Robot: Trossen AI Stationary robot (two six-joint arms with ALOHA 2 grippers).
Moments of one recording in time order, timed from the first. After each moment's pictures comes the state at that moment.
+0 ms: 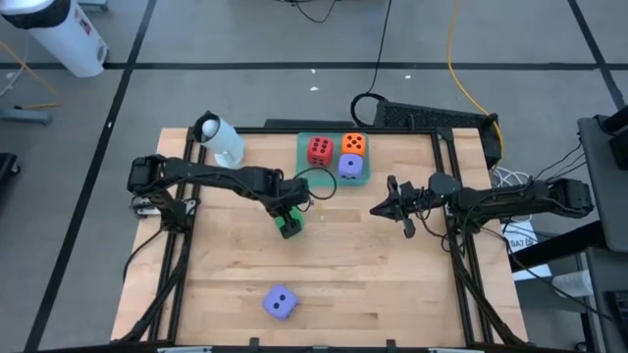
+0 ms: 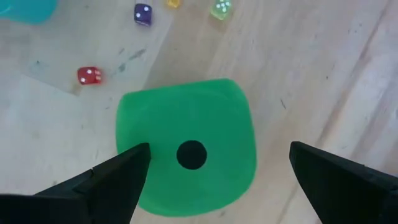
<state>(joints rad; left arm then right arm) 0.05 1.71 1.26 -0.83 0.09 -0.42 -0.18 0.89 0.17 0.71 -0.41 0.20</state>
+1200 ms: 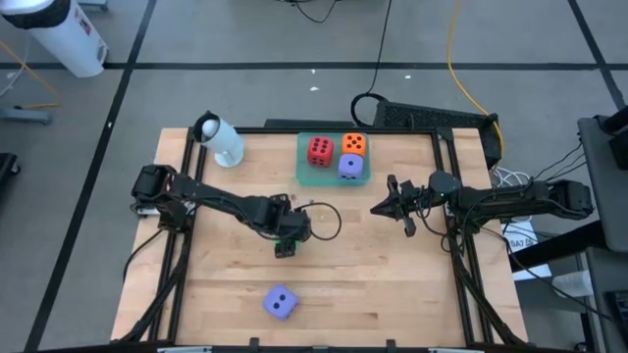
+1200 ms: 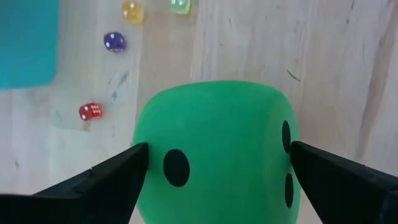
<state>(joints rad) -0.18 1.78 1.26 -0.85 -0.16 -0.29 -0.21 0.89 0.17 0.71 -0.45 0.20</state>
